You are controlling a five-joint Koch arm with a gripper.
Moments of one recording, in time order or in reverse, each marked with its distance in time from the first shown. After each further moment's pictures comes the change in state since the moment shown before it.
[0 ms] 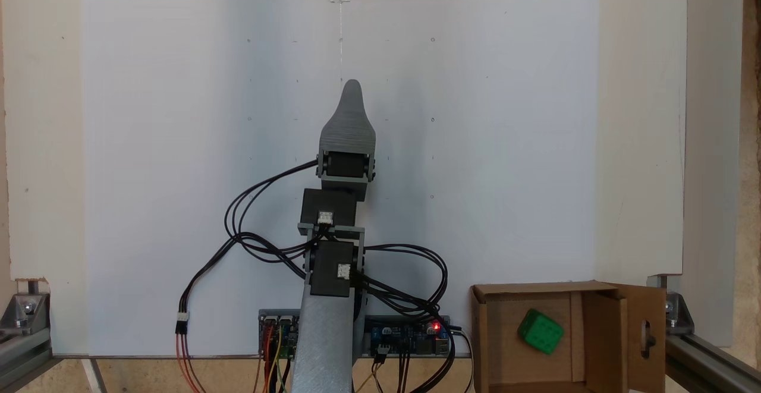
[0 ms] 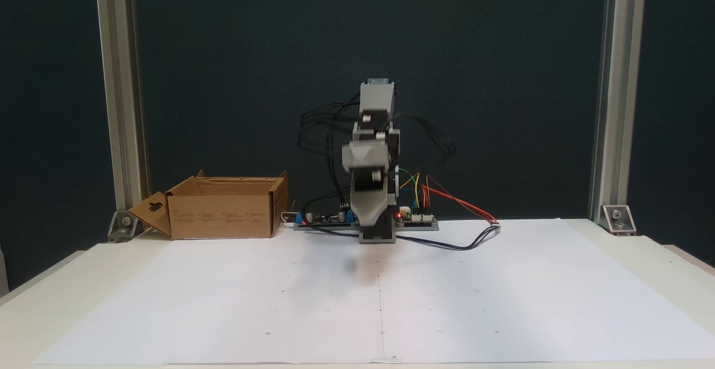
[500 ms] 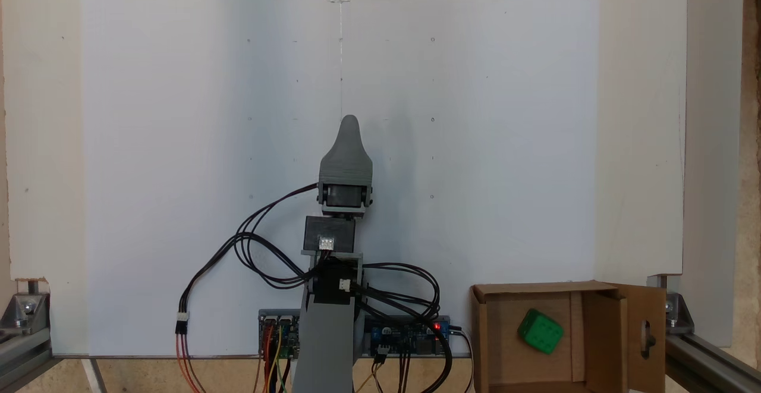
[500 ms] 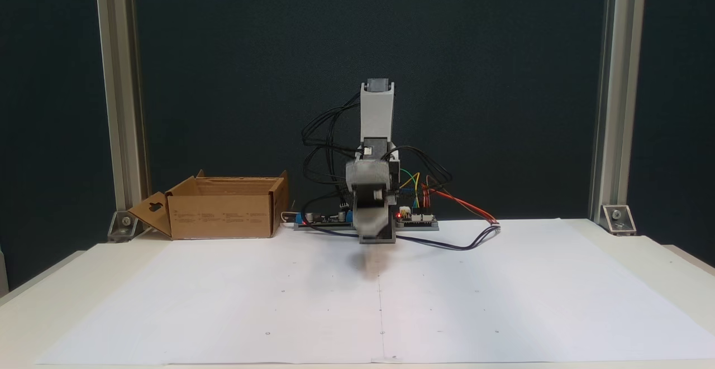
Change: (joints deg) arm -0.3 0.0 23.1 -34.5 0.0
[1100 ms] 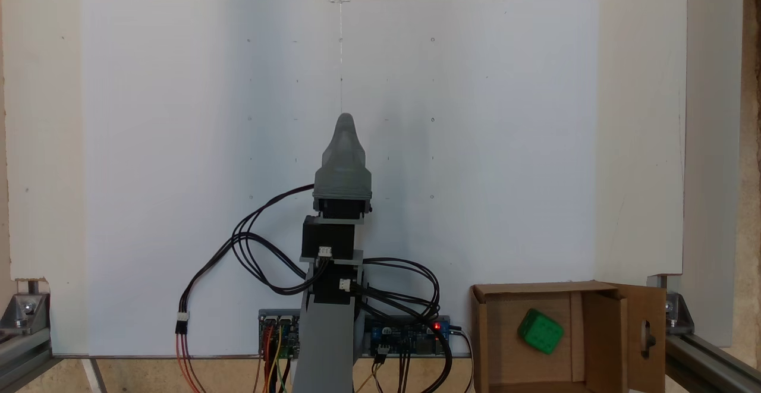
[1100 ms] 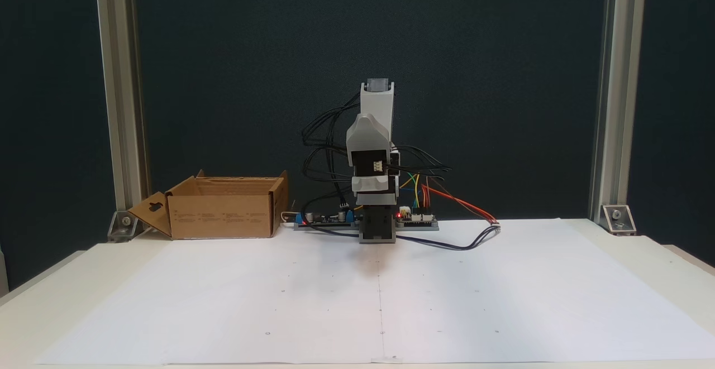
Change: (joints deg) arm 0.0 0.0 0.8 -18.7 0.0
